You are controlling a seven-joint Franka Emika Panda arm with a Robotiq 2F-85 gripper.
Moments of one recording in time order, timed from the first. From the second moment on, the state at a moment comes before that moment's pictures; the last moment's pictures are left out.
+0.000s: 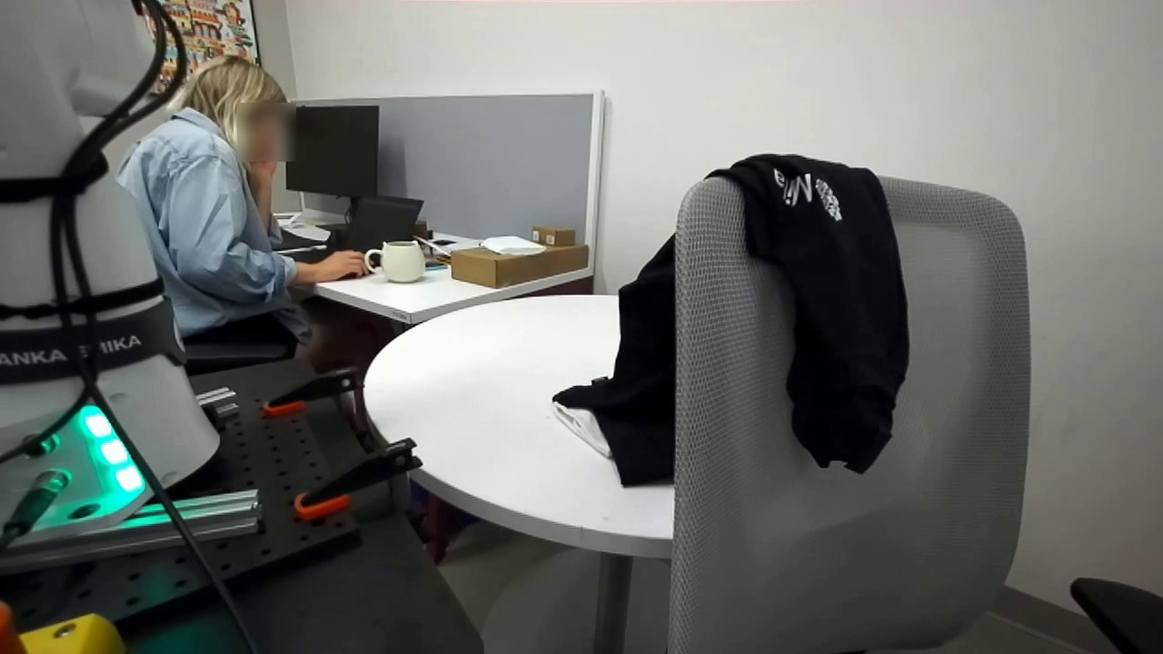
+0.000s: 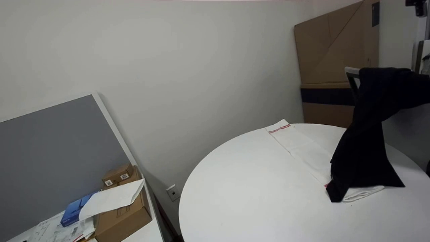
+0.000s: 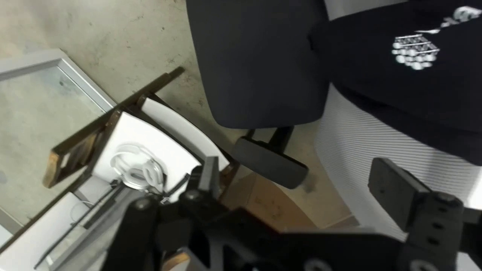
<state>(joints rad) -0.39 0.13 -0.29 -1.60 -0.18 1.91 -0.18</state>
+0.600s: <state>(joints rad) -0.18 -0.25 -0.18 -2.02 -0.04 1.83 -0.29</state>
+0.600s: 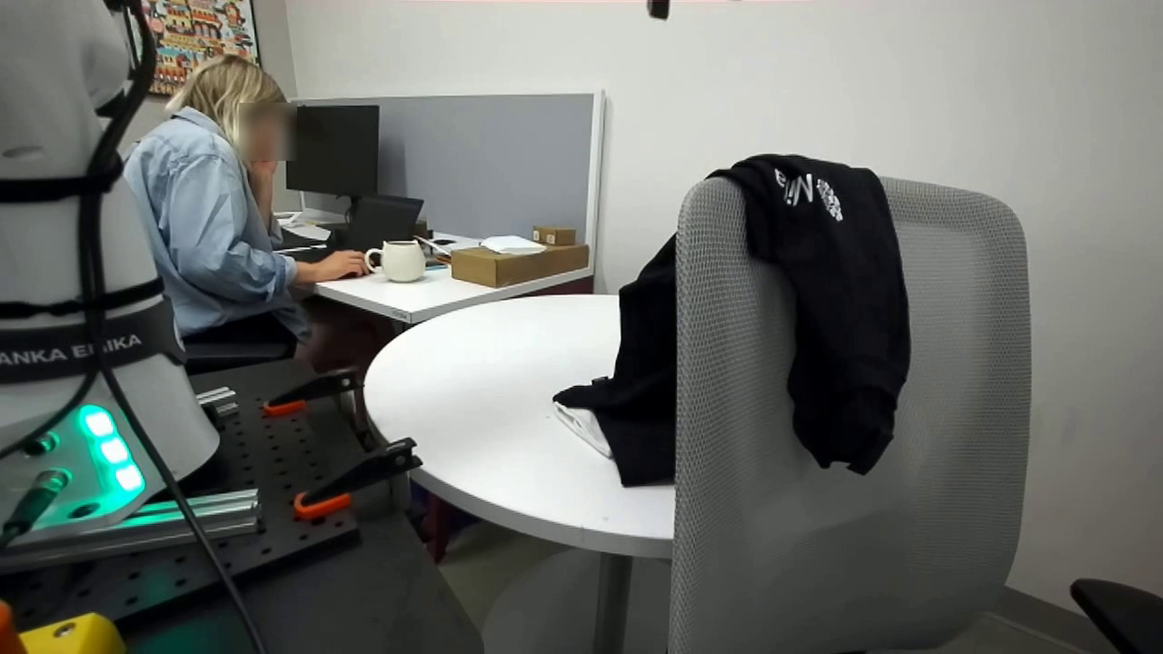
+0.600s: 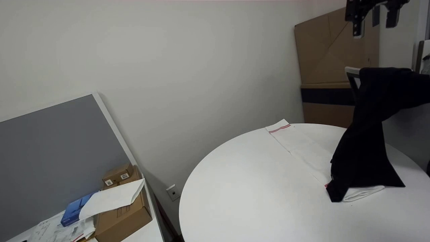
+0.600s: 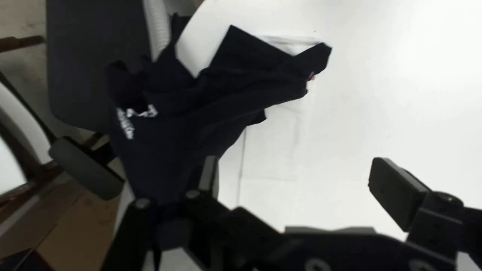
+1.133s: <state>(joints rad) -0.05 -0.39 -0.09 -2.51 -0.02 1.97 -0.31</state>
